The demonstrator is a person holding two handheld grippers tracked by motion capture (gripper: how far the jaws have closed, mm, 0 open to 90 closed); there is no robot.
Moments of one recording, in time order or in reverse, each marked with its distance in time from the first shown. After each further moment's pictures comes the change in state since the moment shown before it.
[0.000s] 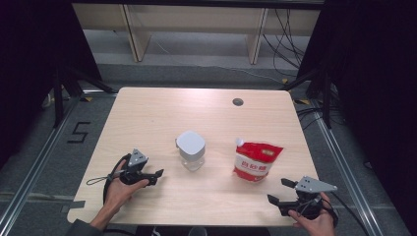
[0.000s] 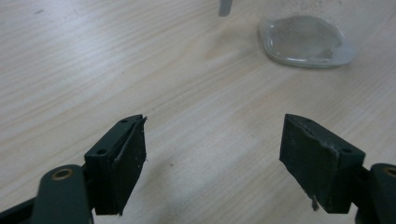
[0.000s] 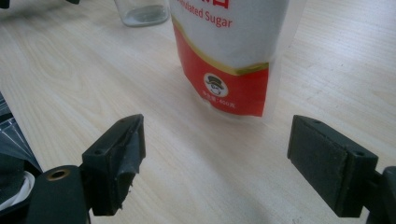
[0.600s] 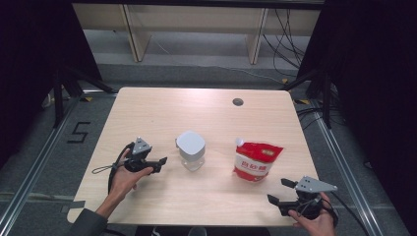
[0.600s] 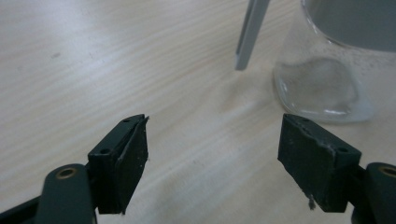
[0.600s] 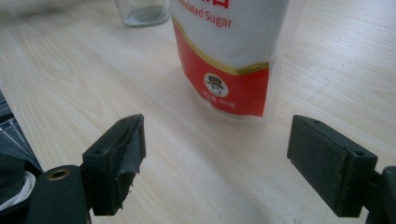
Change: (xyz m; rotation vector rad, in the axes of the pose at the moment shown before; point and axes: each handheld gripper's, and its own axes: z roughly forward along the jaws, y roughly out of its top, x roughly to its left) left arm 0.008 0.033 0.017 -0.039 0.031 0.027; right arm 0.000 0.000 0.000 0.007 0.000 0.003
